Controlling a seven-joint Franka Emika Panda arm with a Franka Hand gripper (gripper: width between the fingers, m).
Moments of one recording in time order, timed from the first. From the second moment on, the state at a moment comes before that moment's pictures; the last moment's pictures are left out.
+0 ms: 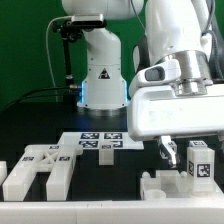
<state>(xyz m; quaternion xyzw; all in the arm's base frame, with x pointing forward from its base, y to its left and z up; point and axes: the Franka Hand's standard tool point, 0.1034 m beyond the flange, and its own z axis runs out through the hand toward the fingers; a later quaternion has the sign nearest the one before) 0.638 0.121 0.075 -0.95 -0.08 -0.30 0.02</state>
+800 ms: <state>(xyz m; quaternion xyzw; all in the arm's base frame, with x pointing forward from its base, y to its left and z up) 0.648 0.124 0.080 -0.99 -0.05 -0.12 0.04</state>
